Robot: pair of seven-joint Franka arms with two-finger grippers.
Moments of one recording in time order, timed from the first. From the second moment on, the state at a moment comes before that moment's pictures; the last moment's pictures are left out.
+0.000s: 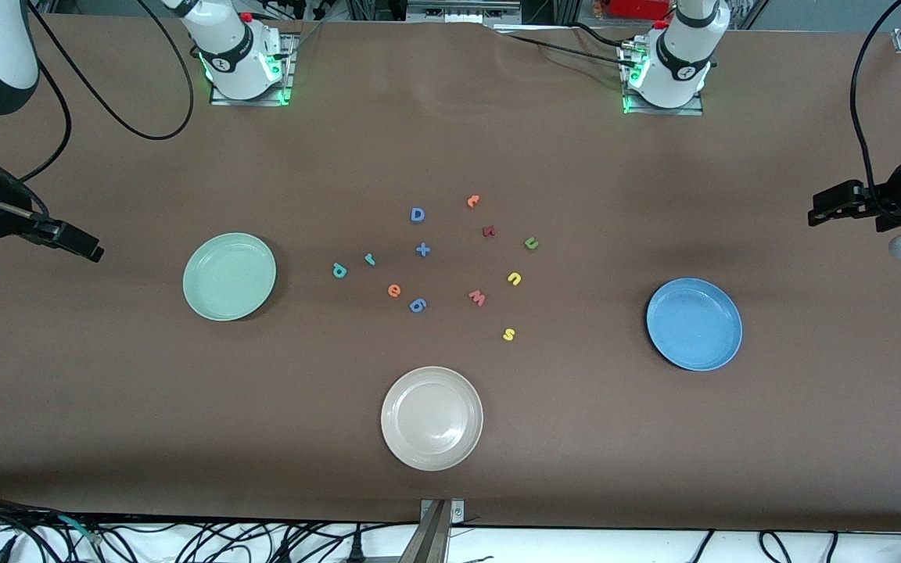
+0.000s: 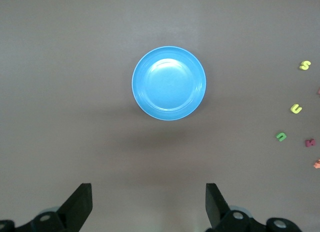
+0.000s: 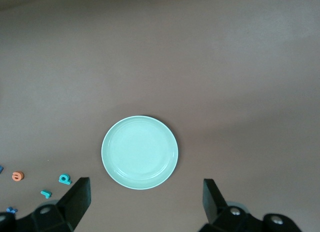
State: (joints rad) left arm 0.02 0.17 0.03 -1.44 -0.02 1.47 0.11; right arm -0.12 0.14 0.11 -1.62 -0.03 1.77 0.28
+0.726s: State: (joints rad) left arm 0.02 0.17 0.03 -1.43 -0.04 1.48 0.11; right arm -0.12 0.14 0.11 -1.62 -0.03 1.77 0.28
